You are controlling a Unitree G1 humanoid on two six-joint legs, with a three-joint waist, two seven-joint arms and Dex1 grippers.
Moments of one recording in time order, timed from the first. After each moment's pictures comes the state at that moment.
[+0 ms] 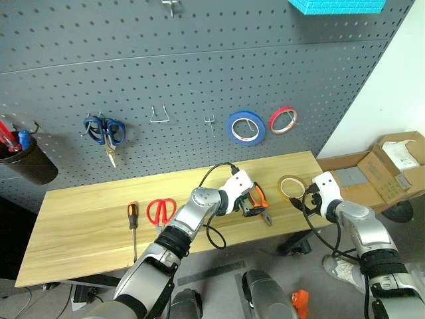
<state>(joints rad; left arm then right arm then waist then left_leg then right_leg) -0.65 0.13 -0.39 0.58 -0.01 0.12 -0.79 -0.38 -0.50 0.01 0.40 0.09 0.37 0.59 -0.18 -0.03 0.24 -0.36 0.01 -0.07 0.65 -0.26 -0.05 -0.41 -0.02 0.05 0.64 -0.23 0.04</state>
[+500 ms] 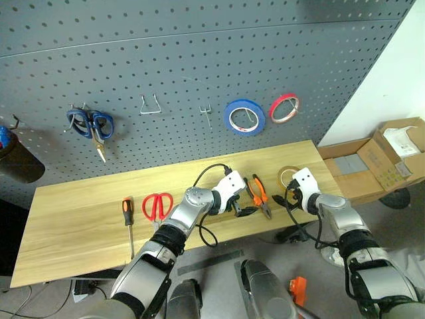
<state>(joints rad) -0.62 0.18 -0.36 0.58 0.01 0.11 -0.82 -0.62 -0.40 0.08 0.85 0.02 0.13 0.63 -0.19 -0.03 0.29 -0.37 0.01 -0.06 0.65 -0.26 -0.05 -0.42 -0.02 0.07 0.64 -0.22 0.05</state>
